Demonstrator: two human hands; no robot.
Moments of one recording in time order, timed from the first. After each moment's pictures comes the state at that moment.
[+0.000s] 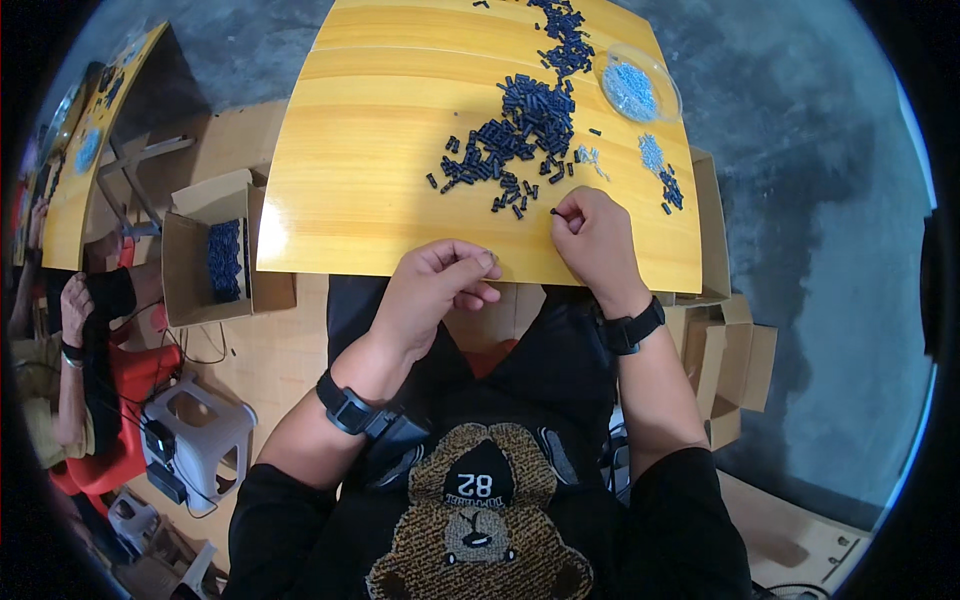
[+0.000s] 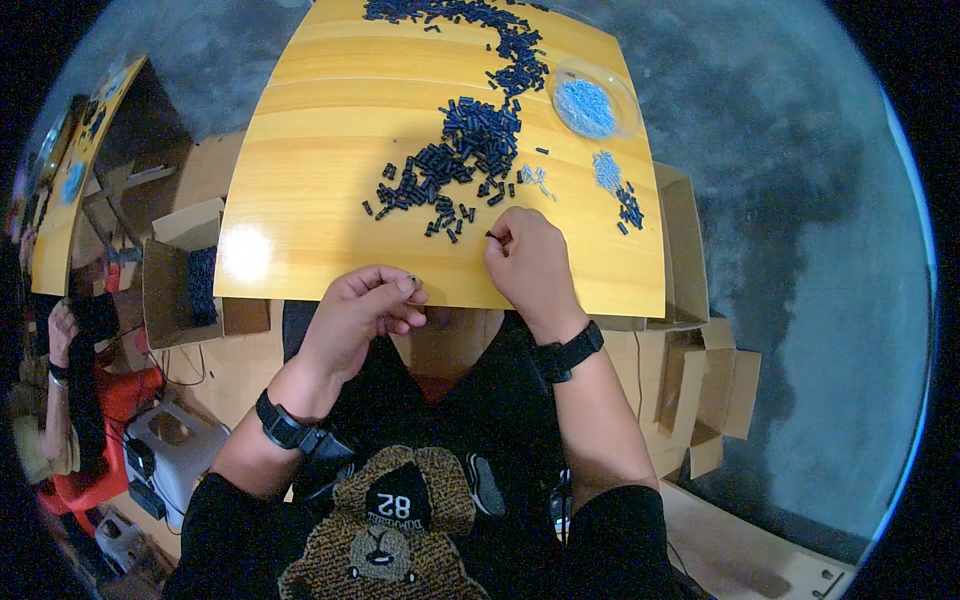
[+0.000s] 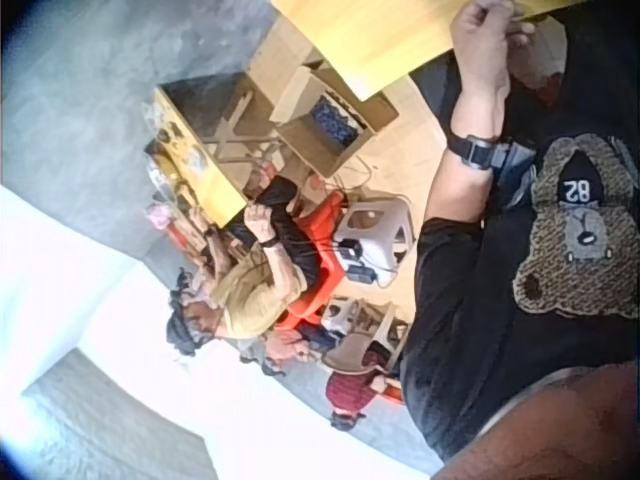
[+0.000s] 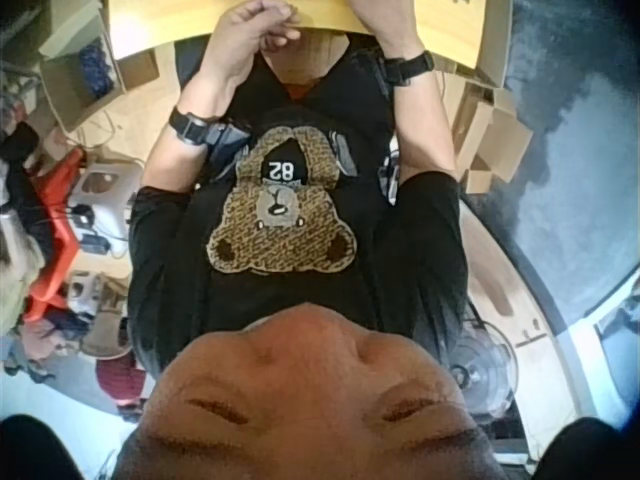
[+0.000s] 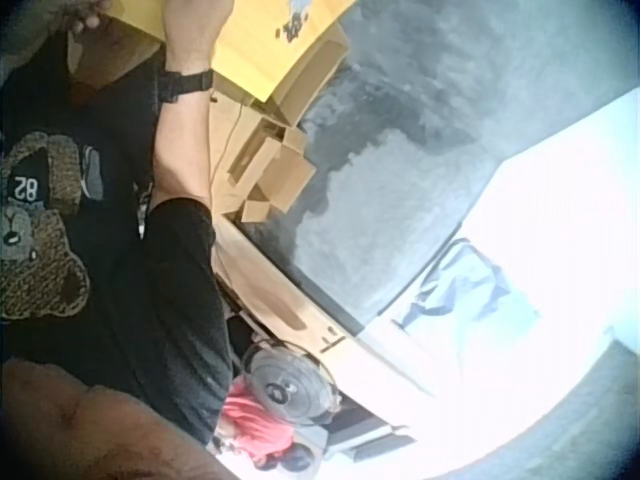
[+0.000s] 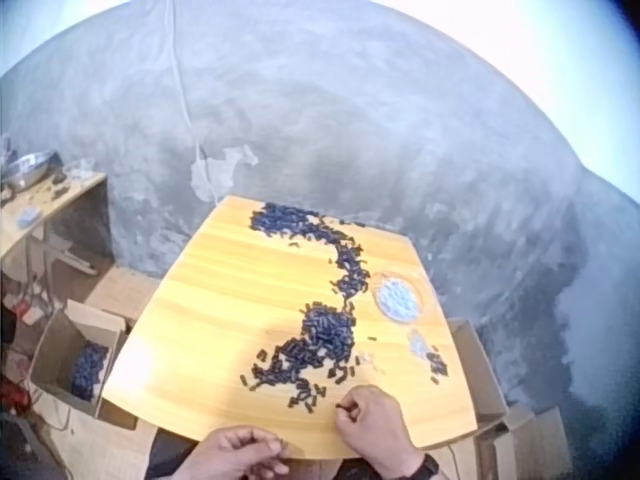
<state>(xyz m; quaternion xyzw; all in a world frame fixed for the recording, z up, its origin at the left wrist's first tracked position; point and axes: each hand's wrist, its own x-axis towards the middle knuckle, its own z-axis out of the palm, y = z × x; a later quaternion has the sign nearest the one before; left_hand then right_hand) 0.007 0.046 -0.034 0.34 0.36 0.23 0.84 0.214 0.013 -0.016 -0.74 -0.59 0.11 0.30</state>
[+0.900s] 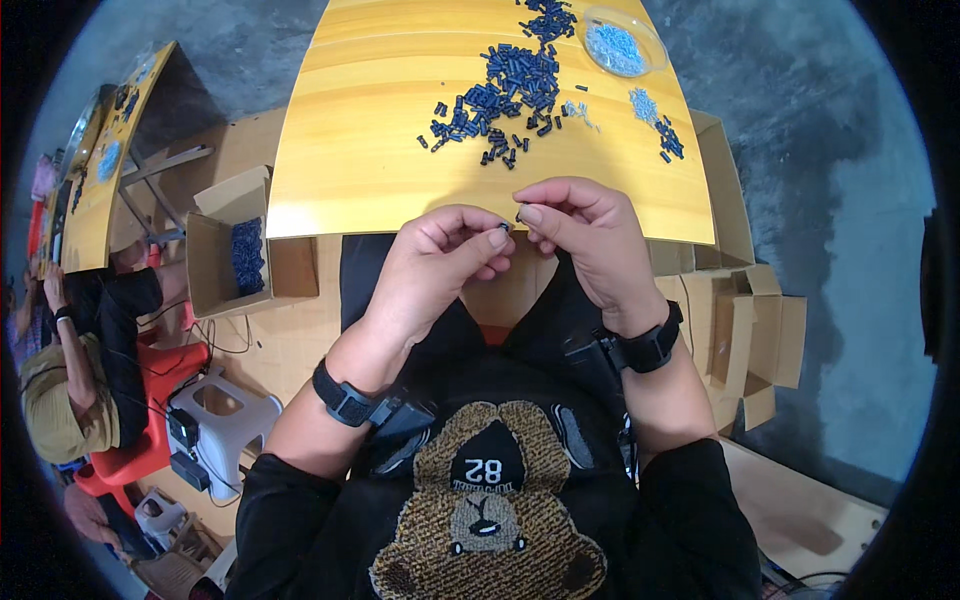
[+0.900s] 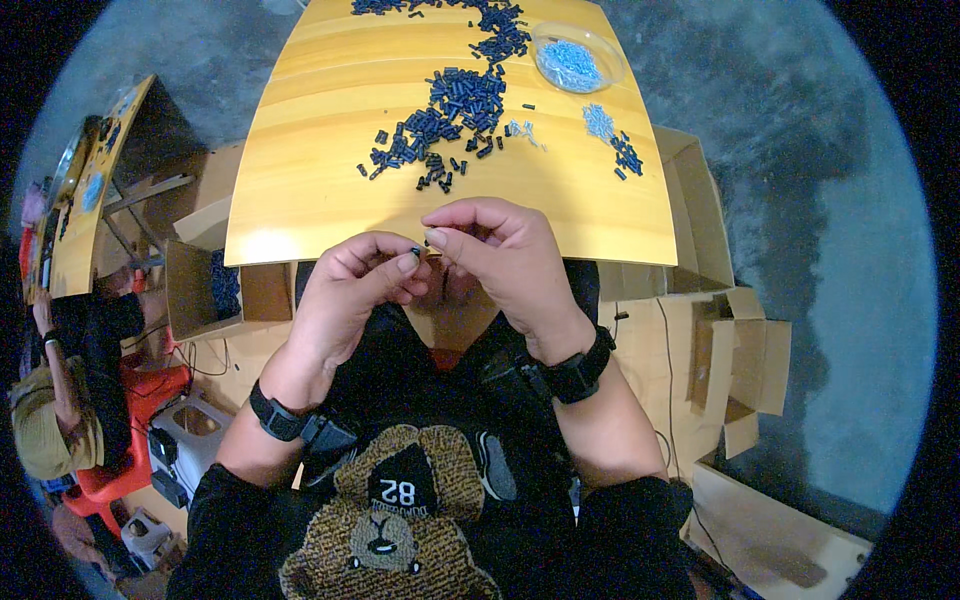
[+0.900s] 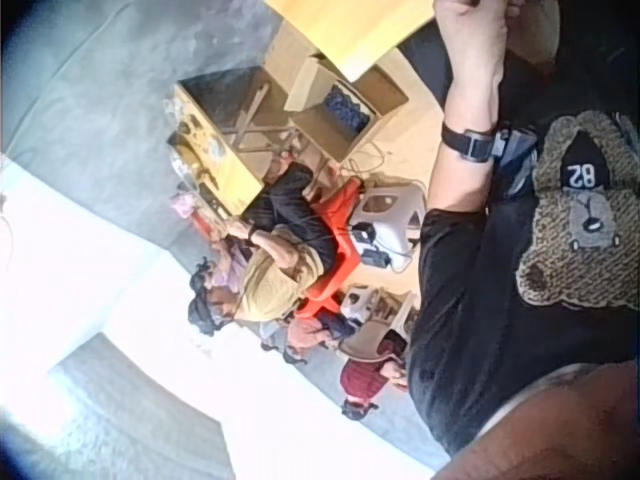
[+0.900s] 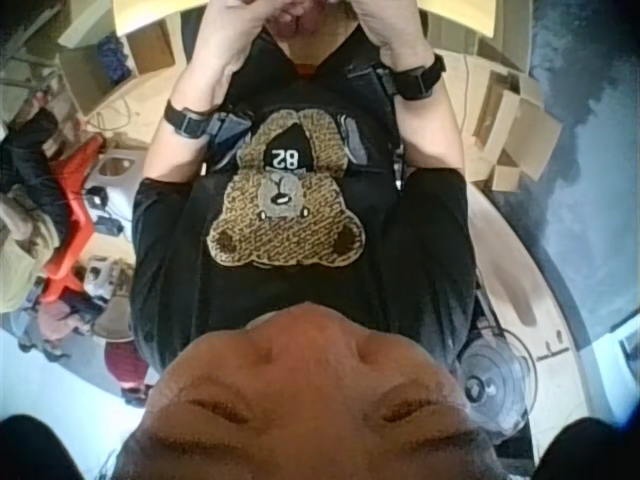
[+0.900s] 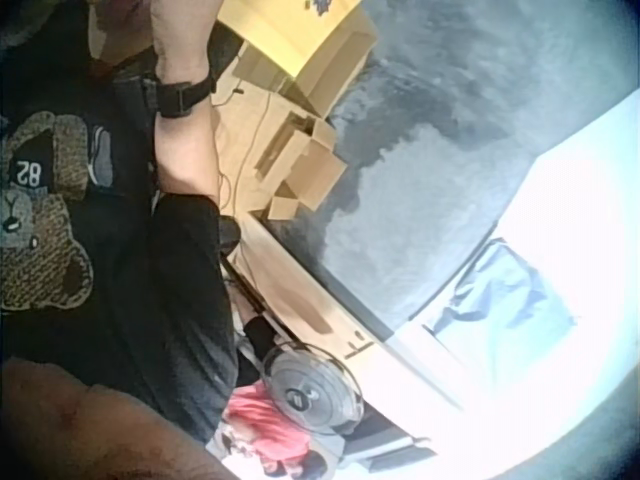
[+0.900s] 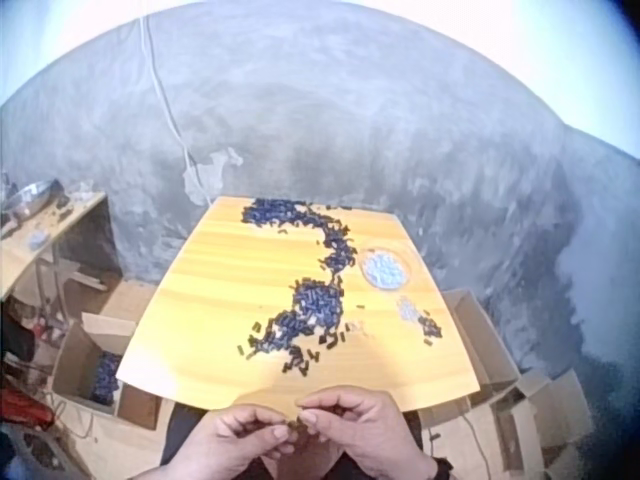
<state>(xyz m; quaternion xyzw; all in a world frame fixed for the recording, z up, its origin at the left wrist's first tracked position) 0.008 0.009 0.002 0.44 0.32 0.27 0.79 0.179 -0.046 0.018 -0.51 -0.38 0.53 0.57</state>
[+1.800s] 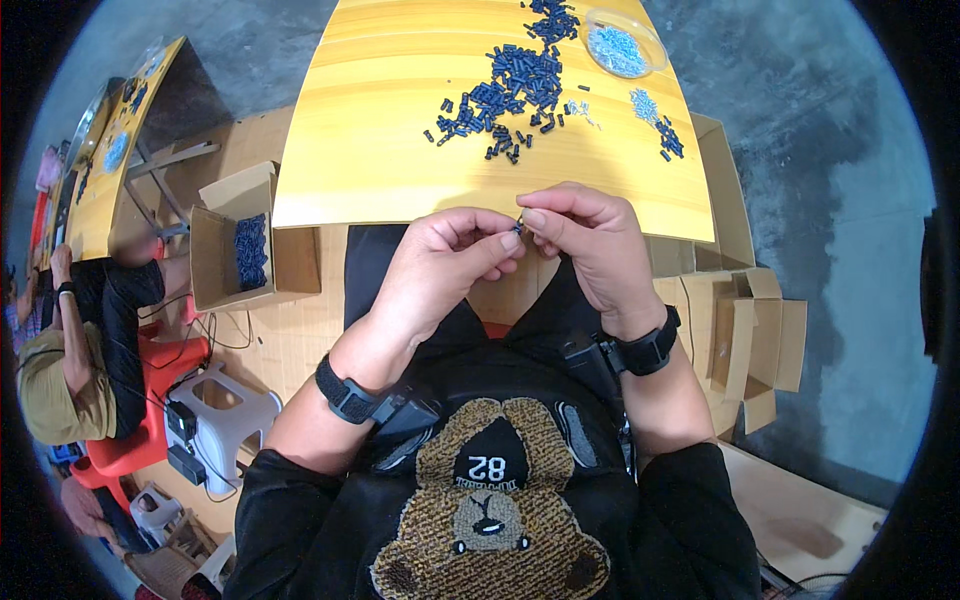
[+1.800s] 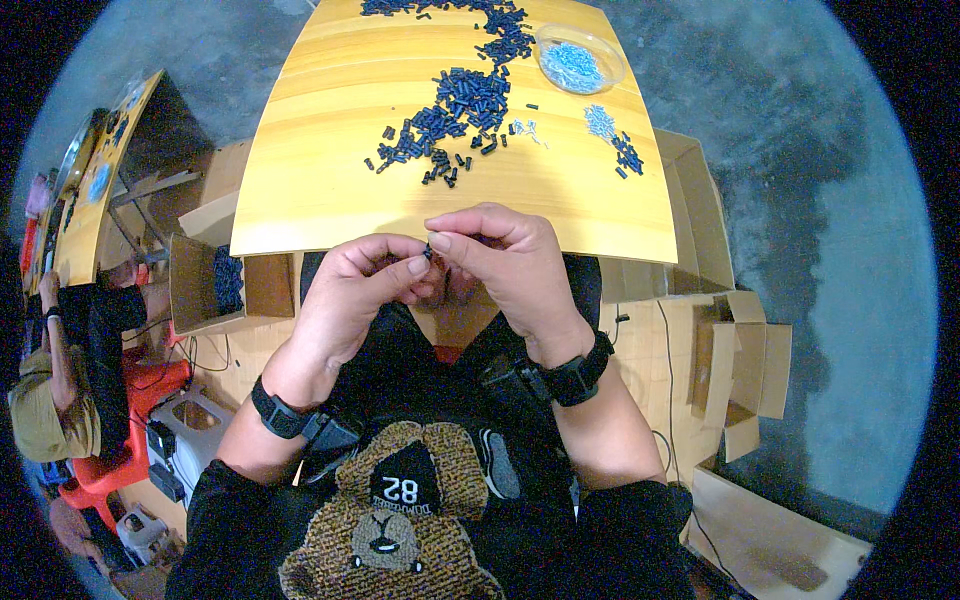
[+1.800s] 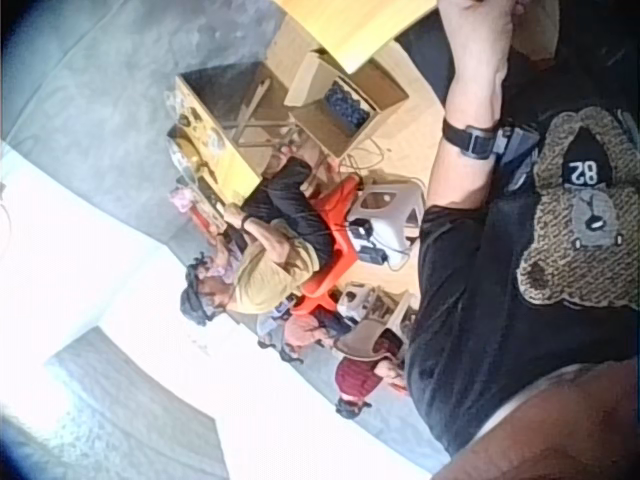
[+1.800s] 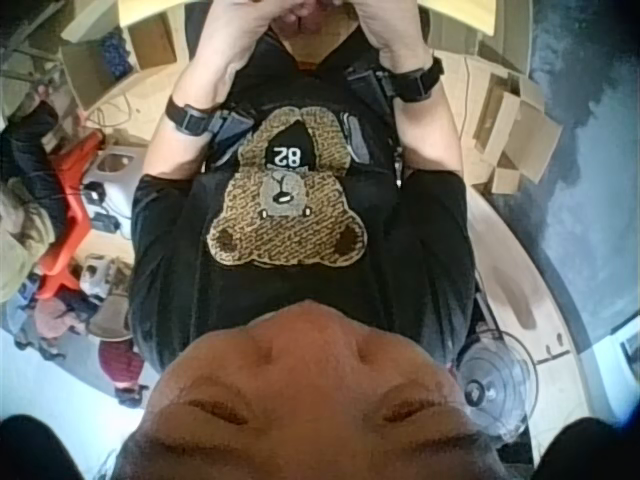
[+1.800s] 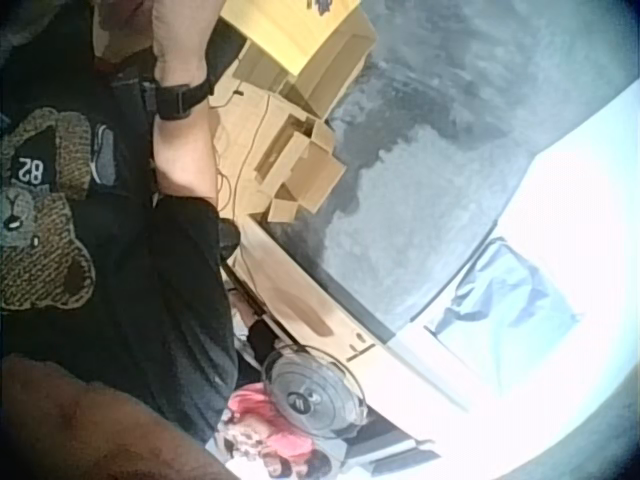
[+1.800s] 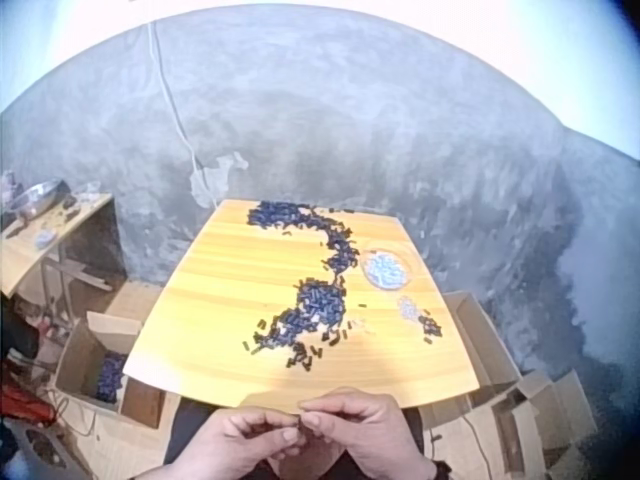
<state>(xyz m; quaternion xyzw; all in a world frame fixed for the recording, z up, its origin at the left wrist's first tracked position) 0.005 -0.002 0.007 0.46 0.29 0.27 0.79 0.172 -0.057 0.016 -0.50 -0.39 0.50 0.58</state>
